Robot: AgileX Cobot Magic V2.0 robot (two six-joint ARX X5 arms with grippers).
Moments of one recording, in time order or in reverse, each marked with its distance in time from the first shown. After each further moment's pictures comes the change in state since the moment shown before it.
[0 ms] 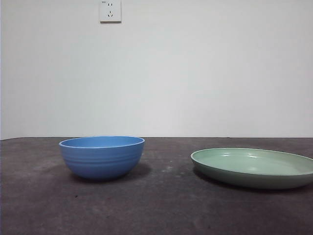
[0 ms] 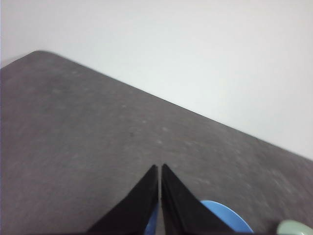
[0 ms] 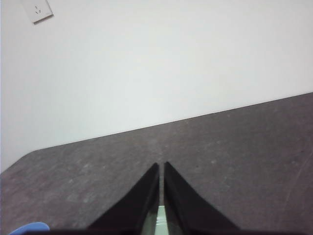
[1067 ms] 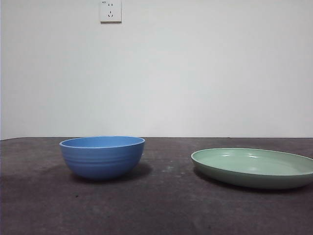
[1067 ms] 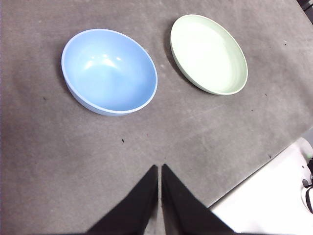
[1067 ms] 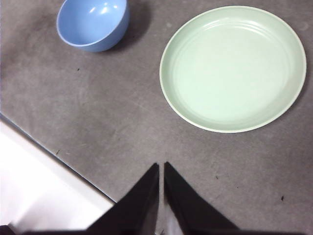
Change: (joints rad) left arm -0.172 0.533 0.424 -0.588 0.440 0.395; right arm 0.198 0.634 0.570 -0.903 -0.214 -0.451
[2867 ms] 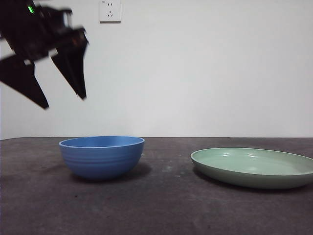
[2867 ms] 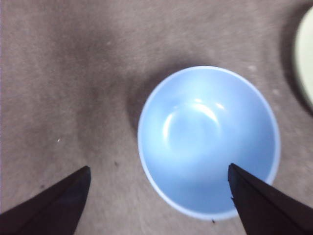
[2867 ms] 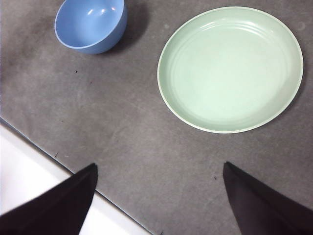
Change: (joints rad) left arm -0.198 0.753 0.271 0.275 -0.419 -0.039; right arm 0.000 0.000 0.000 0.004 0.000 0.008
